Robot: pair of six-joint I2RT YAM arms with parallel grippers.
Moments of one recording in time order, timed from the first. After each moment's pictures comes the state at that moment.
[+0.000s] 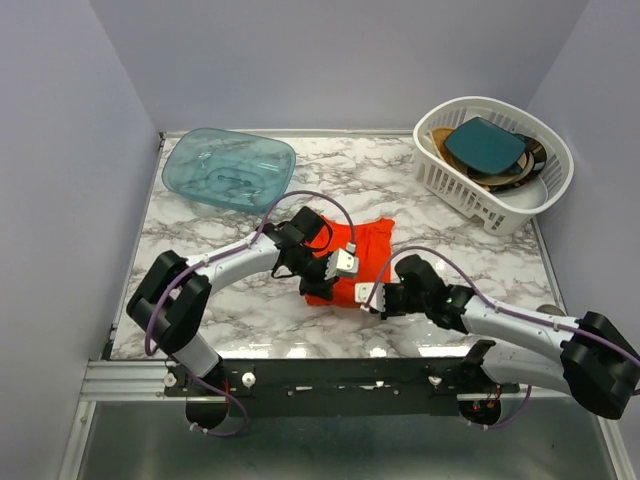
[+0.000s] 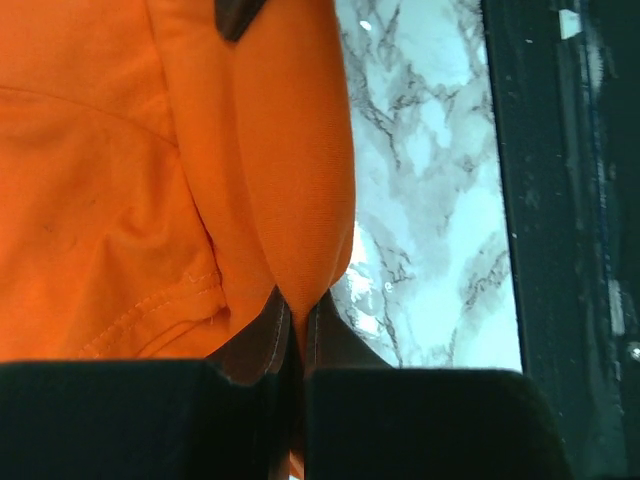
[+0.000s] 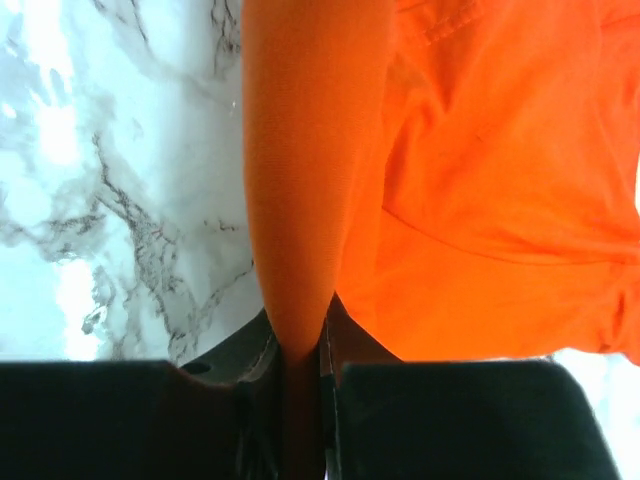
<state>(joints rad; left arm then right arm) -0.71 1.59 0.99 -0.57 0.76 0.78 0.82 1.10 0.39 -0.04 -0.26 -0.81</state>
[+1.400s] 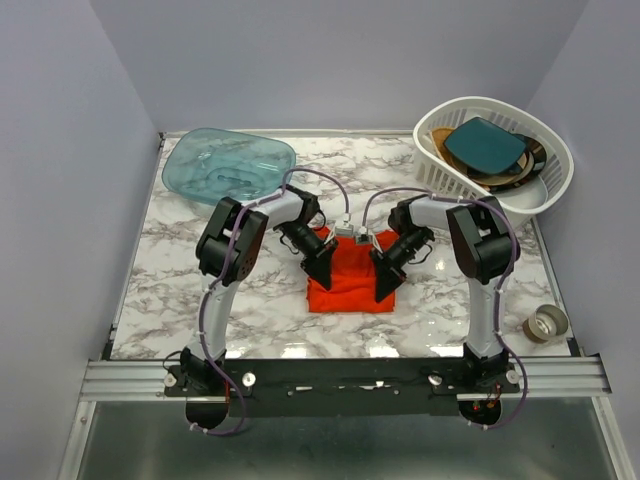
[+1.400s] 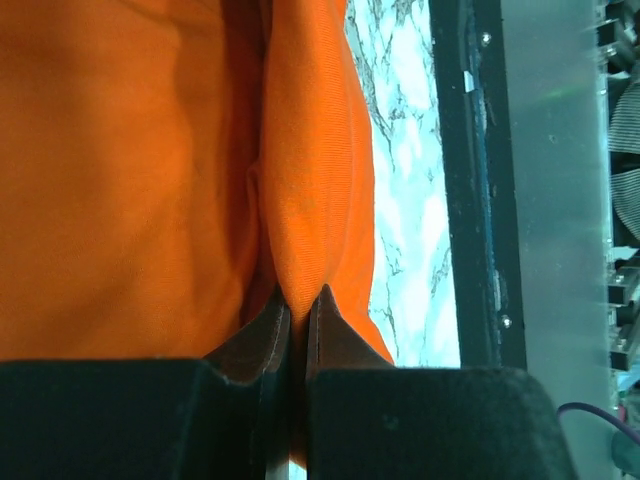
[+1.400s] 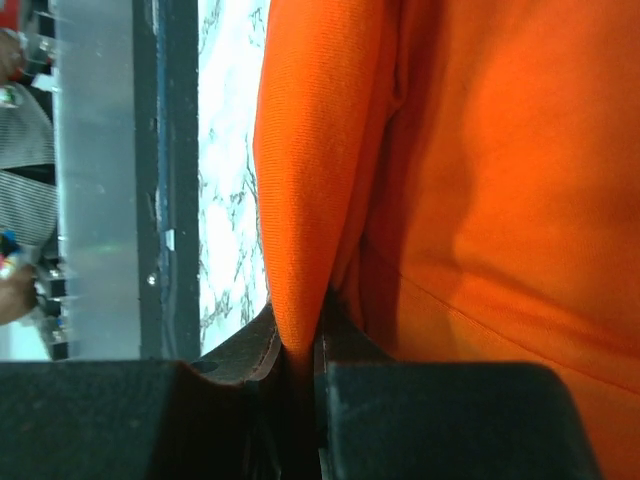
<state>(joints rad) -0.50 2.21 1.55 -1.22 1.07 1.05 0.36 2.11 1.28 -1.22 -0.98 -1.17</state>
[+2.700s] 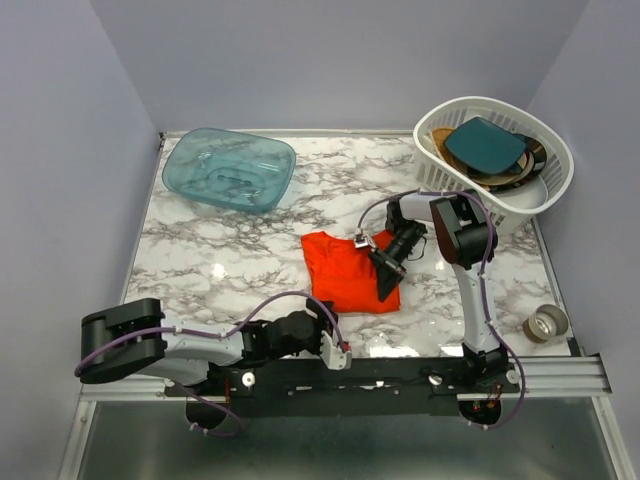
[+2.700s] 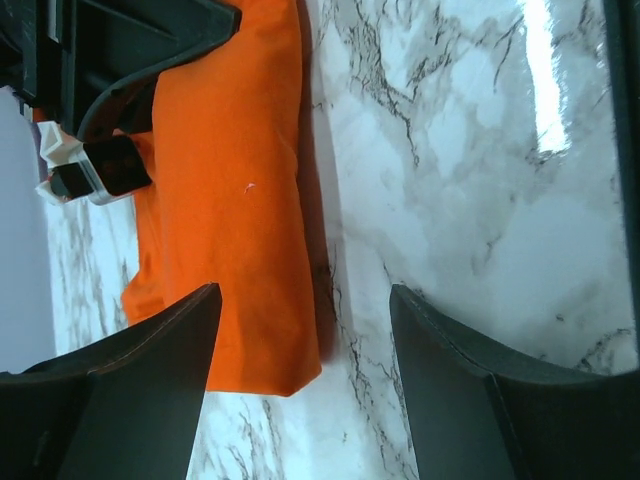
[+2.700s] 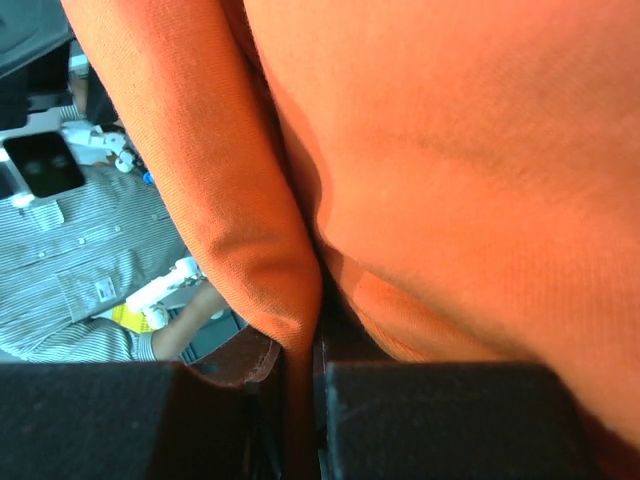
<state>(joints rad) -1.32 1.20 0.23 0.45 -0.18 0.81 0.35 2.36 1.49 -1.45 -0.90 -0.82</state>
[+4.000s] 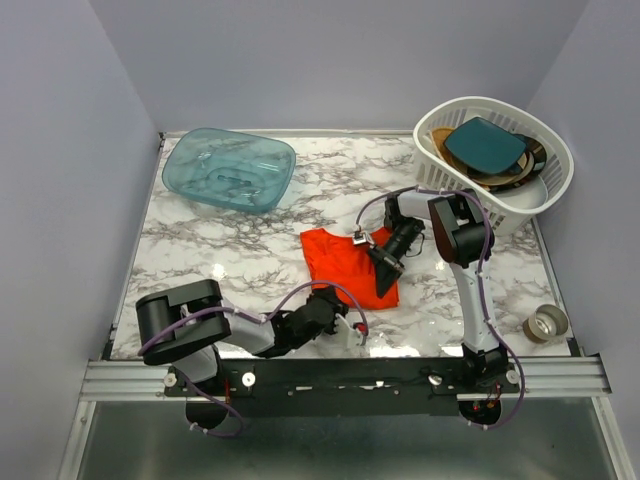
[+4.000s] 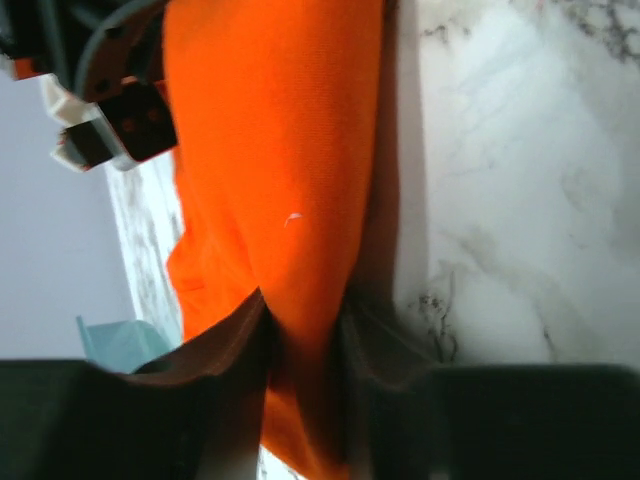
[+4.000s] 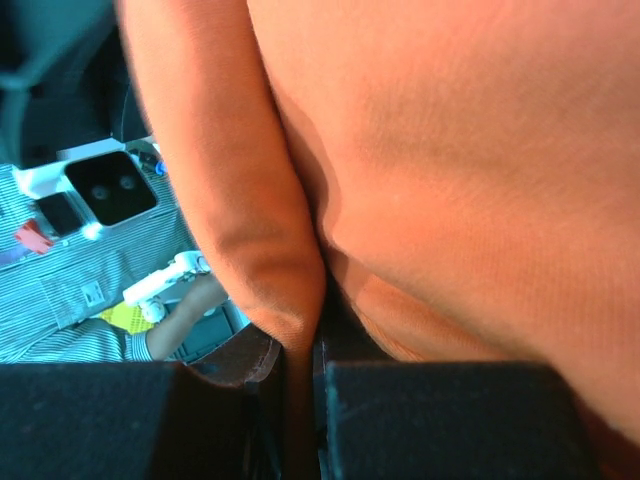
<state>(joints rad) -1.24 1.56 0.34 0.69 -0.38 0.97 0.35 2.40 1.56 -1.49 -0.90 -0.86</state>
